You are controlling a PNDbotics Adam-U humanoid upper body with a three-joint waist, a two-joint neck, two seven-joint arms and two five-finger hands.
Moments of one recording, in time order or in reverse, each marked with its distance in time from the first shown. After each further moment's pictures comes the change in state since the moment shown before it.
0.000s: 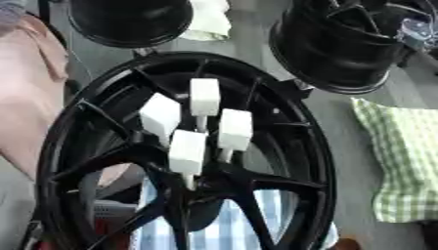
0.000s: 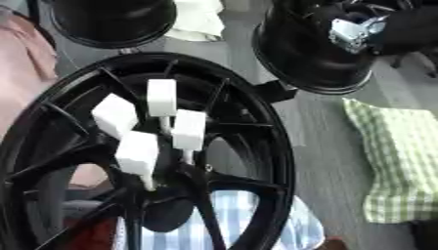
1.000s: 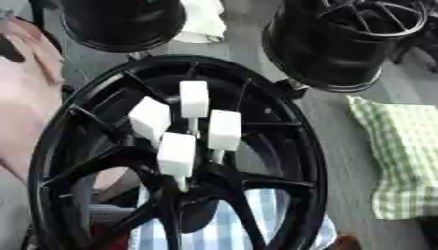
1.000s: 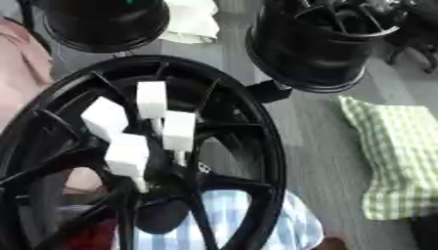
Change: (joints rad) left arm -0.446 0.114 -0.387 0.080 -0.518 -0.320 -1.220; right arm 0.201 0.098 -0.166 -0.014 -0.199 0.102 -0.392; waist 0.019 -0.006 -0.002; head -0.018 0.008
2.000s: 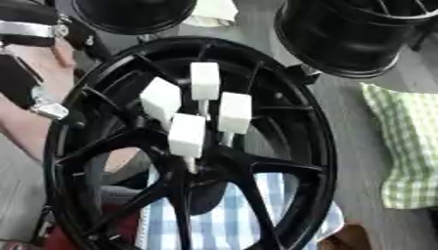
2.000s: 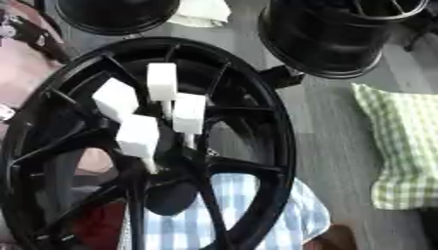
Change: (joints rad) left arm -0.315 -0.265 -0.221 0.238 0.000 0.212 -0.004; right arm -0.011 0.034 -0.005 0.044 -0.004 0.004 -0.030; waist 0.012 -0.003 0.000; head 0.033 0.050
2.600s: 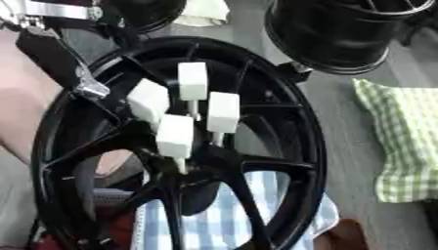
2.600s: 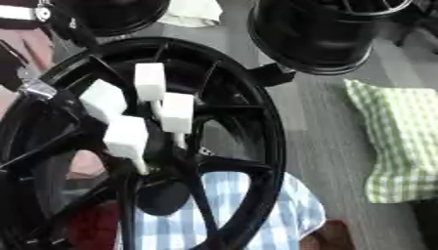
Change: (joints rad) left arm -0.066 -0.083 -0.046 0.053 -0.001 0.057 -0.023; right arm -0.034 0.016 0.001 0.019 0.000 0.006 -0.008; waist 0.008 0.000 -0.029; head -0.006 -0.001
